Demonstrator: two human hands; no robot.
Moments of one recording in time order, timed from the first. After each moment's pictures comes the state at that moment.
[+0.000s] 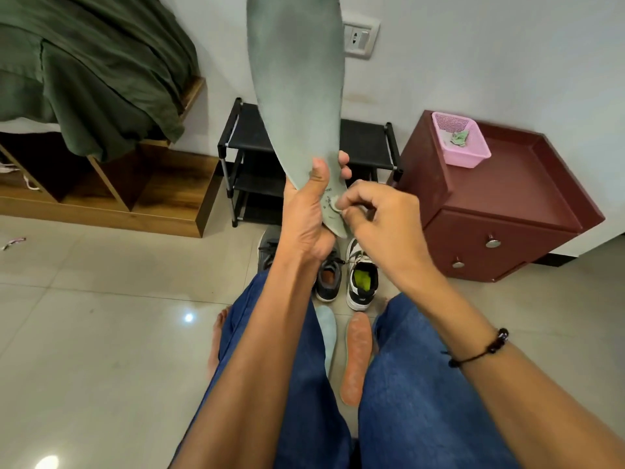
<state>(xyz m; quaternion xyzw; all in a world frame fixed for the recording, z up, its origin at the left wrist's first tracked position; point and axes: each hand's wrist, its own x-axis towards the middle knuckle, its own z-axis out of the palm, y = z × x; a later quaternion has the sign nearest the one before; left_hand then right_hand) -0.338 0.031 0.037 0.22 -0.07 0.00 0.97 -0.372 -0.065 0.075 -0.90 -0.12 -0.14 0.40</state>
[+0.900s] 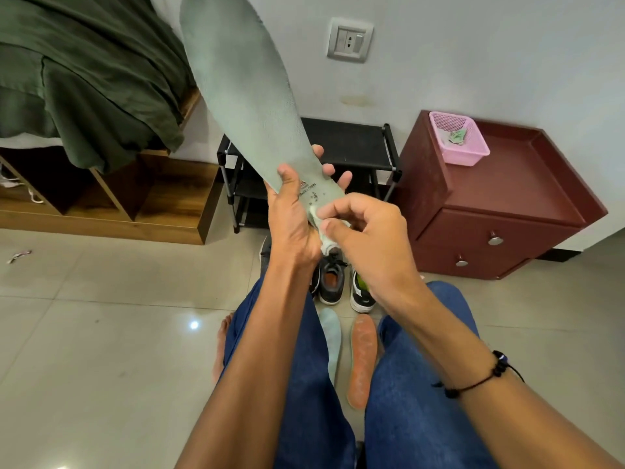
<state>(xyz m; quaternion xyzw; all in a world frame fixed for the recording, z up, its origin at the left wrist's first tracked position) -0.338 0.034 0.035 0.18 -0.01 0.03 0.98 -0.394 -0.047 0.079 -0.83 -0.04 -0.06 0.55</state>
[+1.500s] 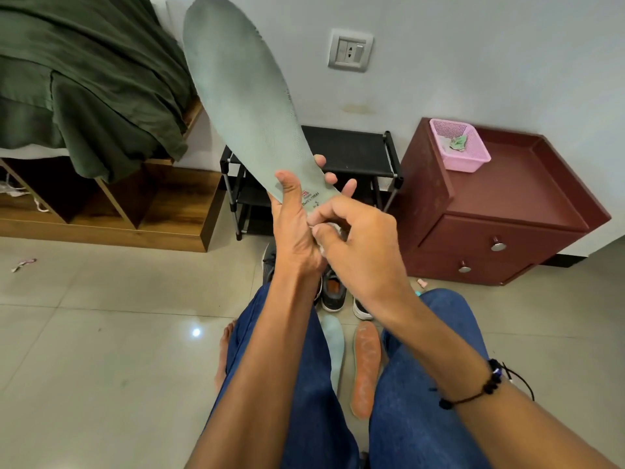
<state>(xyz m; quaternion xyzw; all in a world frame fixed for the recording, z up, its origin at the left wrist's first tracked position) -0.337 0.034 0.035 0.19 -0.03 0.04 0.98 -0.394 -0.035 0.084 -0.88 -0.11 -0.13 0.44</state>
